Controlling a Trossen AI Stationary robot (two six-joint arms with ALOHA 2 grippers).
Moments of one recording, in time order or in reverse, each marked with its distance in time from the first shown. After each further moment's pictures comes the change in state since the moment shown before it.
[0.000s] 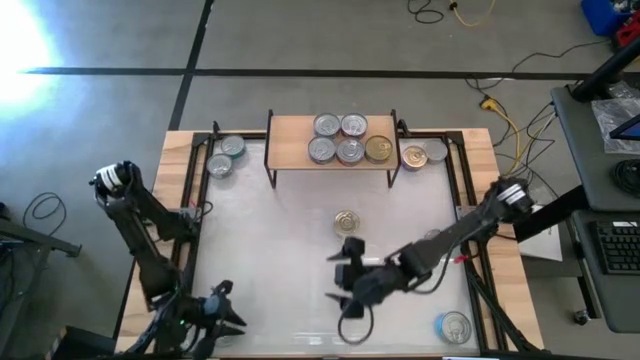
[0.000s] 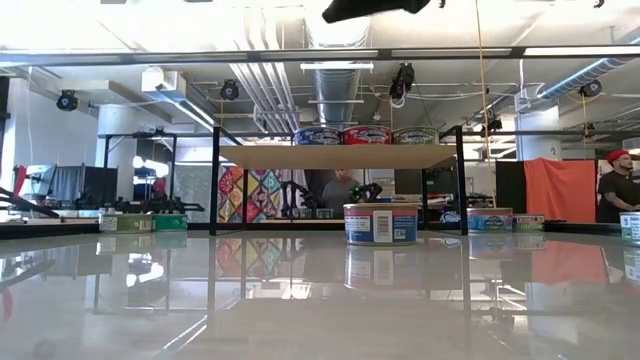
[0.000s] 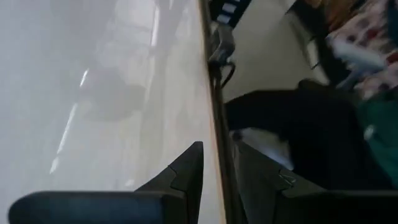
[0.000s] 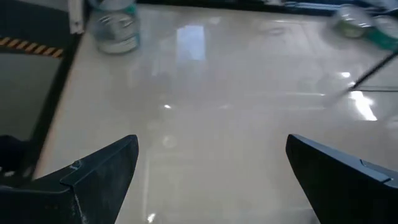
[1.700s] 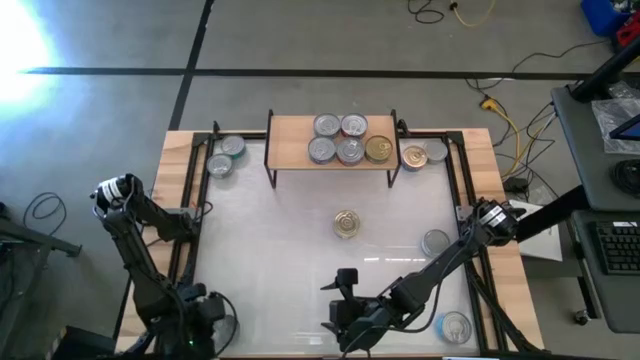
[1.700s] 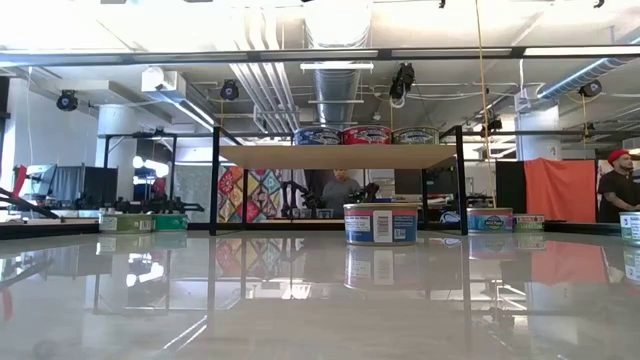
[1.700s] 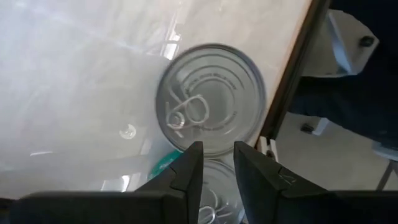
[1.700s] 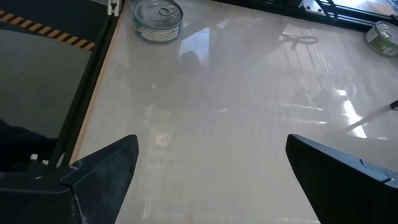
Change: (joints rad) left arm 0.018 0.138 0.282 -0.663 0.532 -0.486; right arm 0.109 0.185 0.141 -0.002 0.086 -0.028
